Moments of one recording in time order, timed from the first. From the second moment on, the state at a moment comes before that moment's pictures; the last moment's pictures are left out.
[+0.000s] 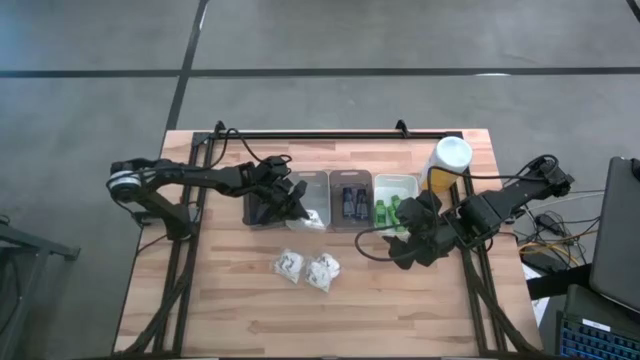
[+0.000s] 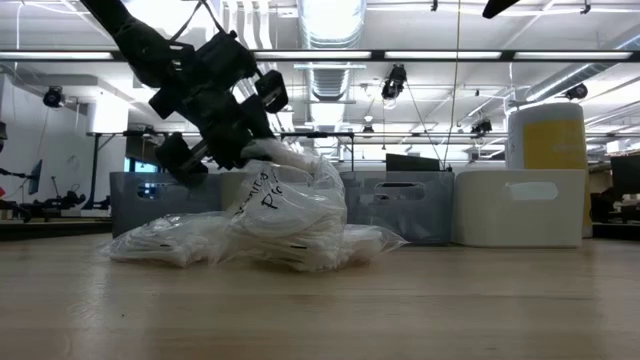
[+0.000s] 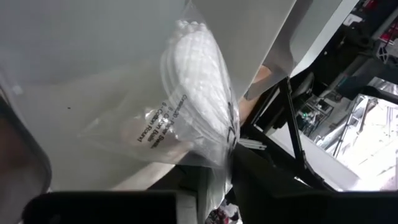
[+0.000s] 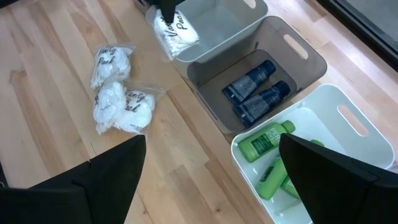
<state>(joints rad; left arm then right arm) 0.32 1.48 0.71 0.12 0.63 -1.66 0.49 1.37 1.45 -1.23 0.55 0.99</state>
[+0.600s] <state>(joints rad) 0.32 1.45 0.71 0.08 0.65 -1.69 0.49 1.37 1.45 -1.23 0.55 0.96</state>
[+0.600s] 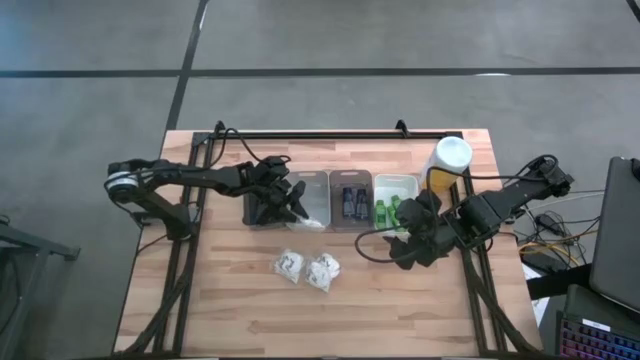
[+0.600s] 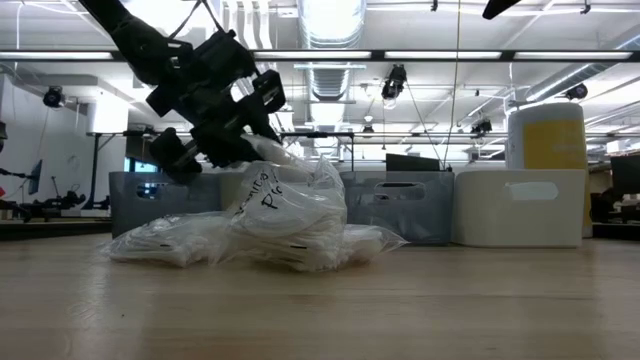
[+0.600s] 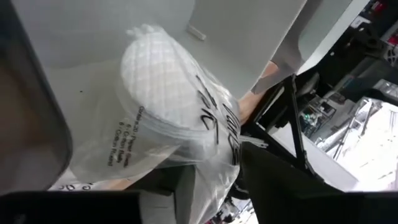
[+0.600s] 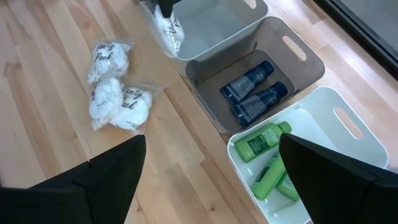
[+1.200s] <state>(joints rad) 0.33 1.44 0.71 0.10 0.68 -1.65 0.49 1.37 1.45 -1.28 0.55 0.93</state>
